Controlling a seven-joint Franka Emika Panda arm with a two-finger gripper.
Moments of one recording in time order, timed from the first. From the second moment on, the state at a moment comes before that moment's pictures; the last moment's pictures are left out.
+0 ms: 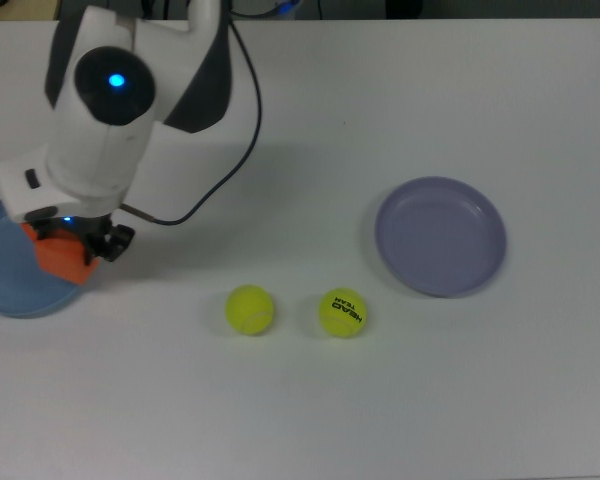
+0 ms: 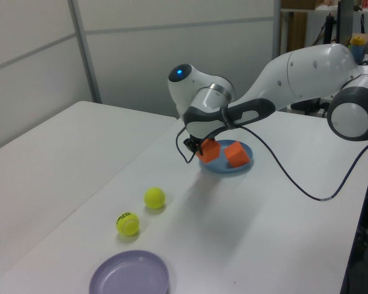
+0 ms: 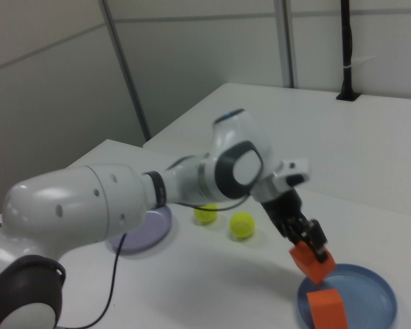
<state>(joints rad) -0.02 0.58 0.03 -1.39 -0.49 2.05 0.34</state>
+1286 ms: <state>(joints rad) 0.22 0.55 0.10 -1.38 -0.44 2.05 0.35</state>
